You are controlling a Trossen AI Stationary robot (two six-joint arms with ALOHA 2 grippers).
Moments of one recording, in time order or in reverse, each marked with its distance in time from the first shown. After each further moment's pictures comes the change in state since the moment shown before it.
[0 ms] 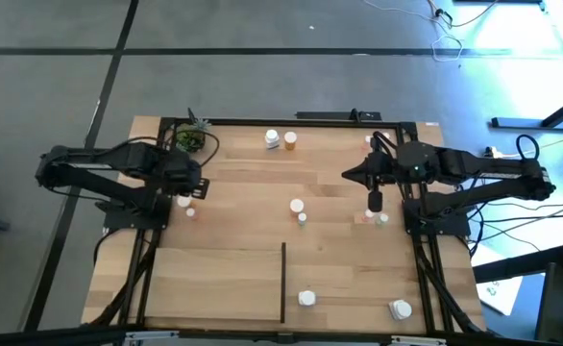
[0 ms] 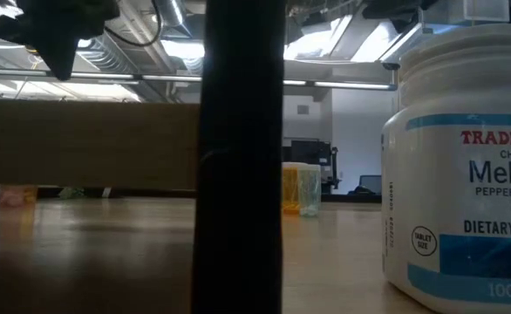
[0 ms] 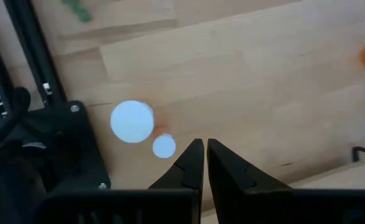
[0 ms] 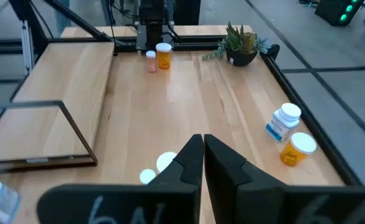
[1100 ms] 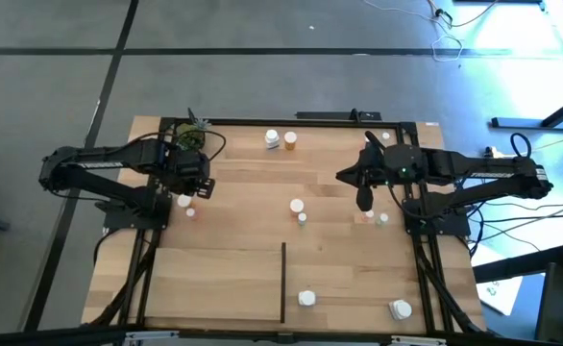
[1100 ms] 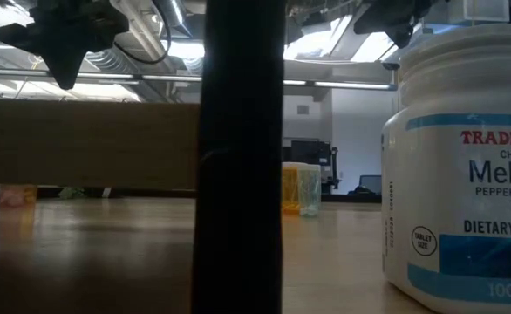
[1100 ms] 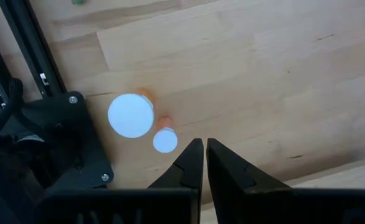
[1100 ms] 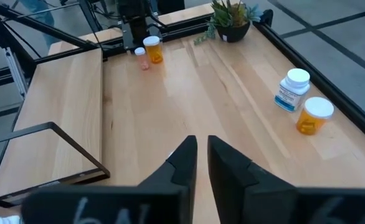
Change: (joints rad) left arm 0.106 0.064 0.000 0.013 0.101 0.113; right arm -0.002 0.068 -0.001 0.006 0.027 0.232
